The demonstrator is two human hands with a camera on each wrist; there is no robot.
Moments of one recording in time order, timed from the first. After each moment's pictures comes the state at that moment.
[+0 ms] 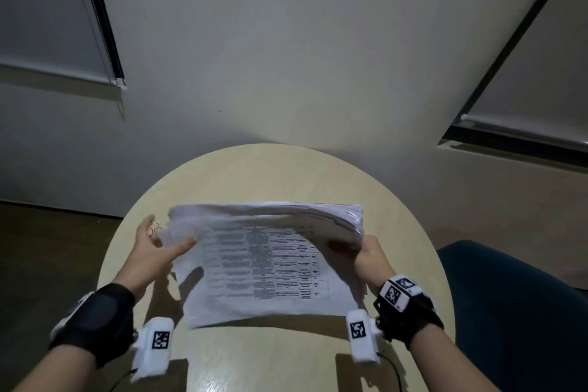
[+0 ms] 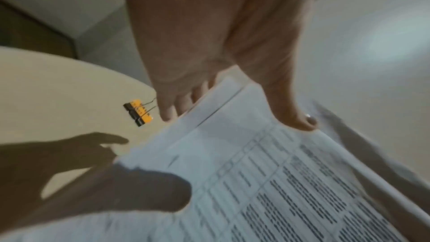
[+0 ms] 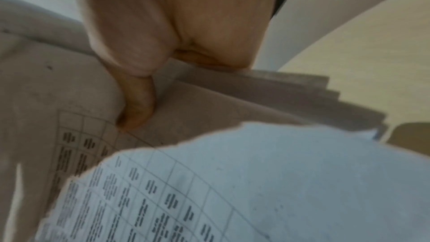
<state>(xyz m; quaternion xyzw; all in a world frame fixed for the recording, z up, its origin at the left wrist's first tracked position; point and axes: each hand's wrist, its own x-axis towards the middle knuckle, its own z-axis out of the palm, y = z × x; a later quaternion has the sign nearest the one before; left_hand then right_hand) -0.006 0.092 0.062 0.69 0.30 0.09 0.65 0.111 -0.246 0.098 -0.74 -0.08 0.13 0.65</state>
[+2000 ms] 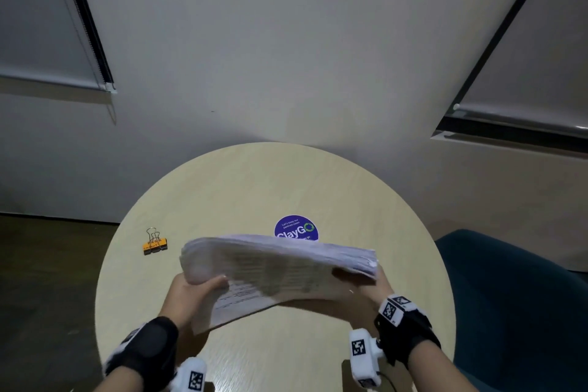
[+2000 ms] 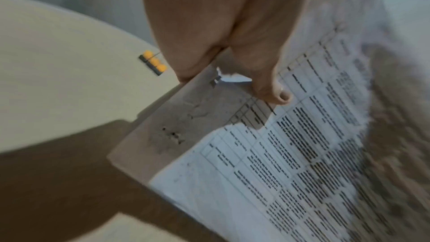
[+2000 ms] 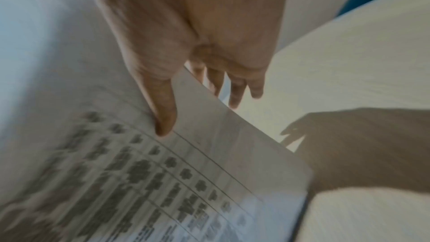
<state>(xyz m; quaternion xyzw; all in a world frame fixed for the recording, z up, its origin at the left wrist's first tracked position) -0.017 0.022 0.030 0.67 0.27 0.07 0.69 0.090 -0.273 0.070 -0.79 0.07 0.18 0.59</state>
